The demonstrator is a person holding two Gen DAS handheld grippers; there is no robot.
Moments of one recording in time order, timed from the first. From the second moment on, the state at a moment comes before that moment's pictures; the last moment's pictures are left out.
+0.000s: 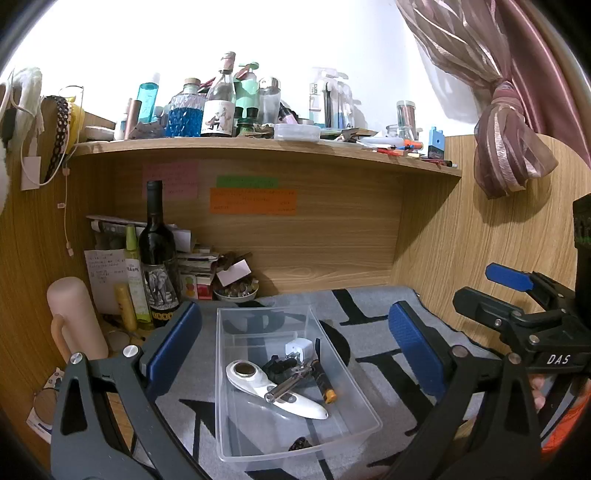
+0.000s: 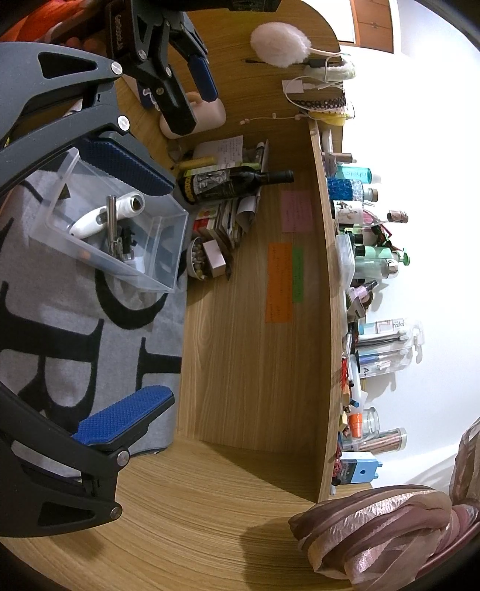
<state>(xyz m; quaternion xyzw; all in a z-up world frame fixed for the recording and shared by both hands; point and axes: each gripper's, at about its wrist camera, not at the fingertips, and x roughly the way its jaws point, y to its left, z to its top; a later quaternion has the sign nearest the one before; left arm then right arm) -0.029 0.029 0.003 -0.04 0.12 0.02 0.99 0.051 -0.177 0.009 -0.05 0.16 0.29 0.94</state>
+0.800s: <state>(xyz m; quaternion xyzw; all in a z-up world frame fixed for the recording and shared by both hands) -0.025 0.024 0.006 -0.04 0.12 0.01 0.99 0.051 -0.176 0.010 -0.05 0.16 0.29 0.94</state>
